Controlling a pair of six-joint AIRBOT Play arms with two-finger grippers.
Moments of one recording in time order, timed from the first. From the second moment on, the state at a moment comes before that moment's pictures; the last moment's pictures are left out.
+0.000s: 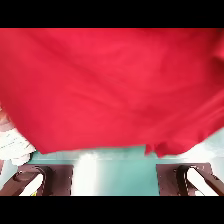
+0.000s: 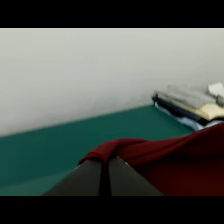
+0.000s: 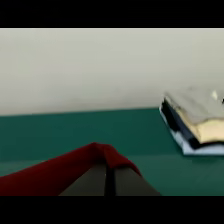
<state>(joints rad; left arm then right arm) -0.01 -0.86 1.86 1.04 -1.12 -1.39 -0.41 -0.97 2.06 -1.18 1.42 1.55</state>
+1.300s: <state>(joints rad) -0.01 -1.60 1.55 1.10 -0.81 -1.18 -0.10 -1.66 1.73 -1.44 1.15 1.55</state>
